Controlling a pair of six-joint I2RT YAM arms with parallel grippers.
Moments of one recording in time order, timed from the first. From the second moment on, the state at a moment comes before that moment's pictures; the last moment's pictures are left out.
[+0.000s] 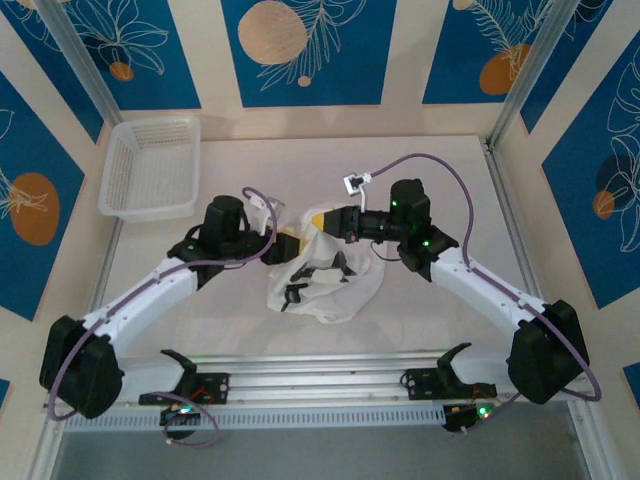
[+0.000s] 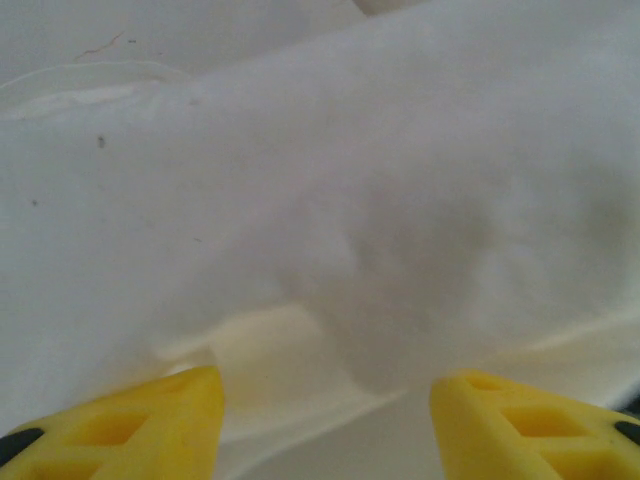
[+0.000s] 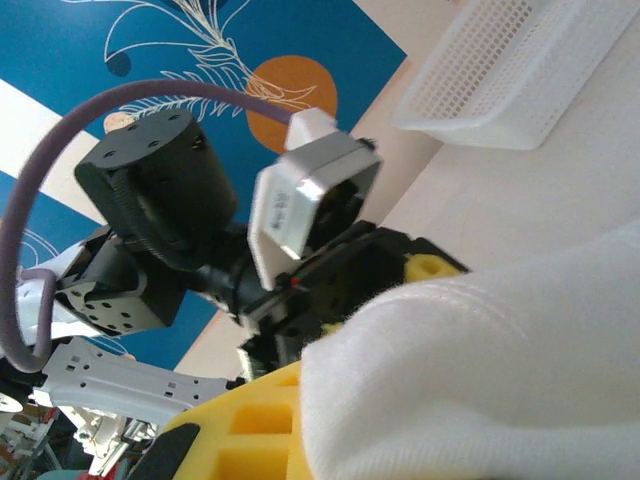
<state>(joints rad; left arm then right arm) -0.51 1.24 0.86 -0.18 0.55 -0.29 0.55 1.26 0.89 0.20 -0.80 0.74</state>
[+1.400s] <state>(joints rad) -0.43 1.23 1.08 -0.24 0.78 -0.73 0.70 0.96 0.72 0.03 -0.35 0.54</state>
